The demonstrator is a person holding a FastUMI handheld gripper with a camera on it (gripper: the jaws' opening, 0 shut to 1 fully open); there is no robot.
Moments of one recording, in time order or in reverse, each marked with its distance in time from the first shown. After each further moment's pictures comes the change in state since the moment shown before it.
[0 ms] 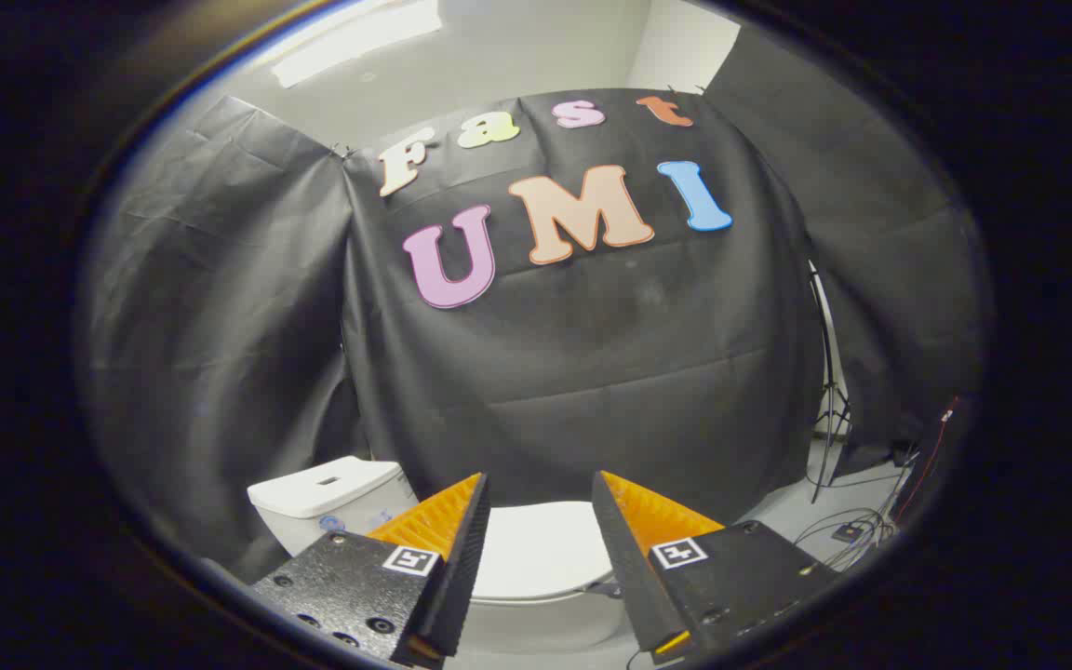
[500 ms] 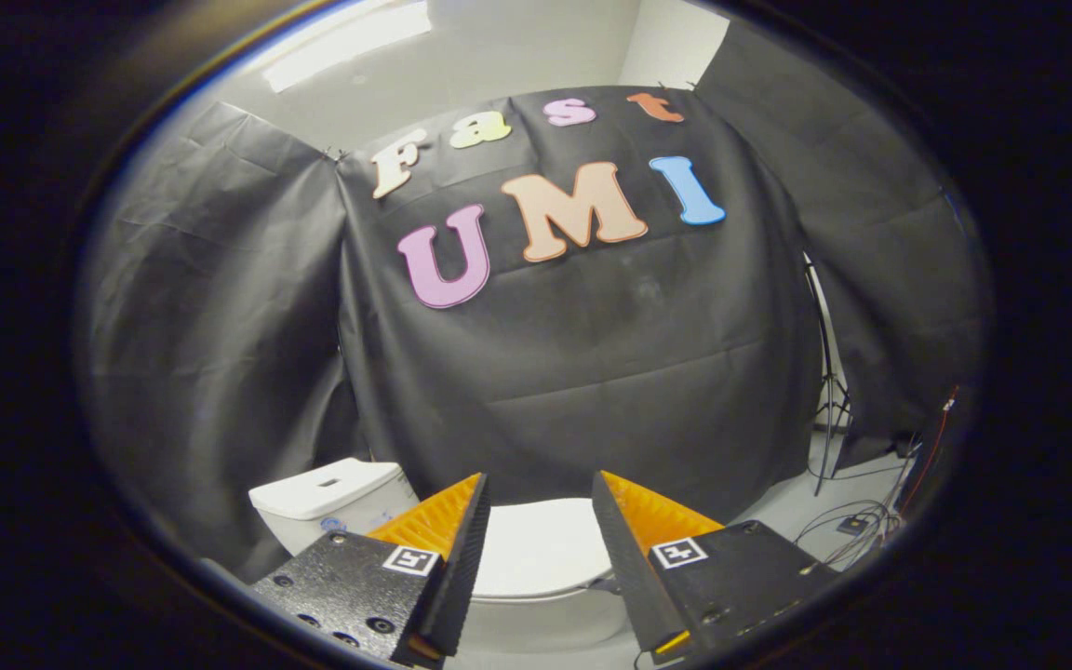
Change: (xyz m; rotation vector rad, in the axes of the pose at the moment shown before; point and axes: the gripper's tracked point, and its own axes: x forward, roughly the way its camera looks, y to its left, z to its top) arm -0.001 -0.003 -0.003 0.020 -0.006 -0.002
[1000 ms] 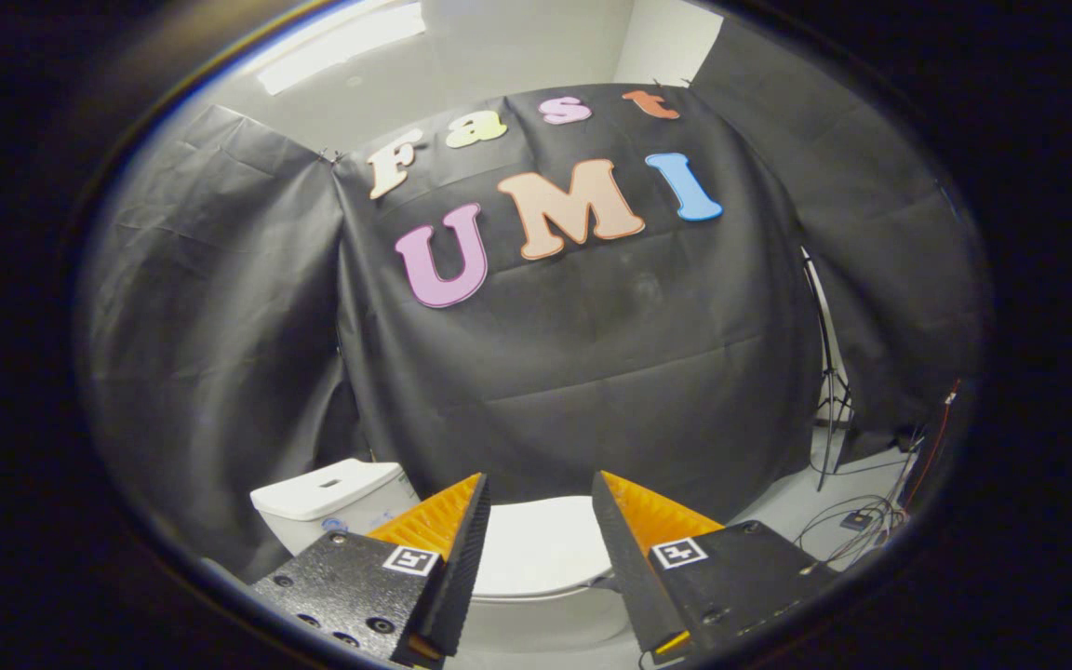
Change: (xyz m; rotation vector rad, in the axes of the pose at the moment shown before) arm 0.002 -0.002 -0.006 0.020 0.009 0.003
